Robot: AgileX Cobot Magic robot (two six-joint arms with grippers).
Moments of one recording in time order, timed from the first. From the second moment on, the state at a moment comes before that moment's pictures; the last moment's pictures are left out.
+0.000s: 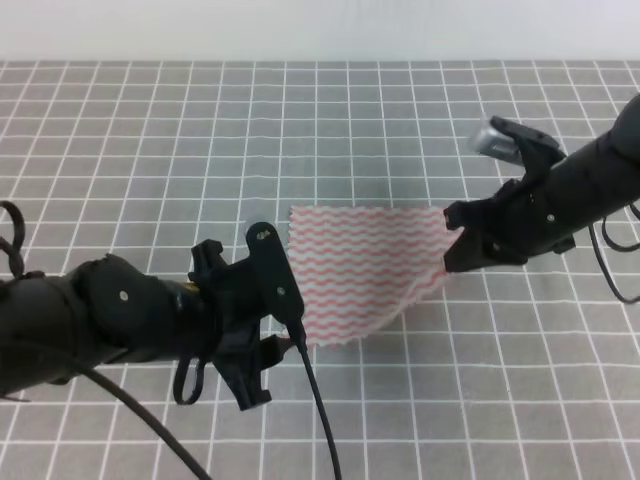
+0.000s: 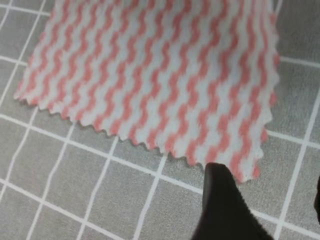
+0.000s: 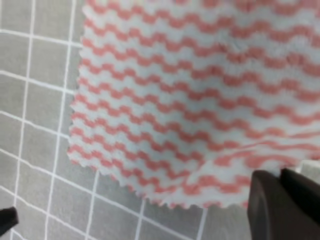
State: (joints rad) left arm -0.58 1.55 -0.77 -0.86 0.20 1.60; right arm 0.23 1.84 -1.30 0.69 0.89 -0.32
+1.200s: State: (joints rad) left arm -0.60 1.76 -0.91 -0.77 0.18 1.60; right arm 0.23 1.85 -1.39 0.69 0.84 -0.34
